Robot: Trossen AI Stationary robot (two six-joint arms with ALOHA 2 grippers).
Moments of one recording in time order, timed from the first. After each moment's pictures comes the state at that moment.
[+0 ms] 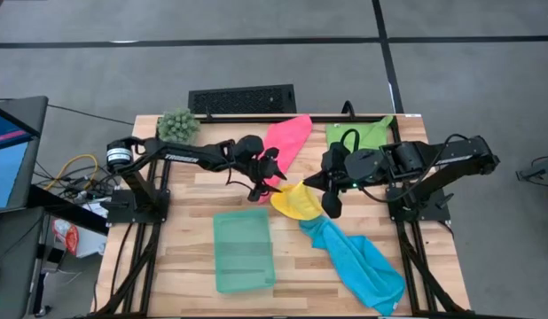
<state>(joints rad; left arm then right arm) 0.25 1.72 1.01 0.14 0.49 0.40 0.25 1.32 1.48 -0.75 0.25 0.39</state>
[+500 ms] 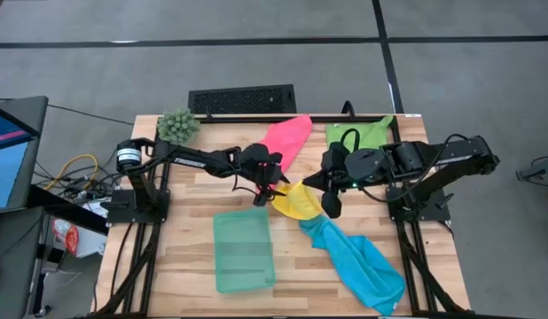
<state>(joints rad) 0.21 1.79 1.02 0.19 0.37 0.40 0.25 1.32 1.48 -0.73 0.25 0.39</state>
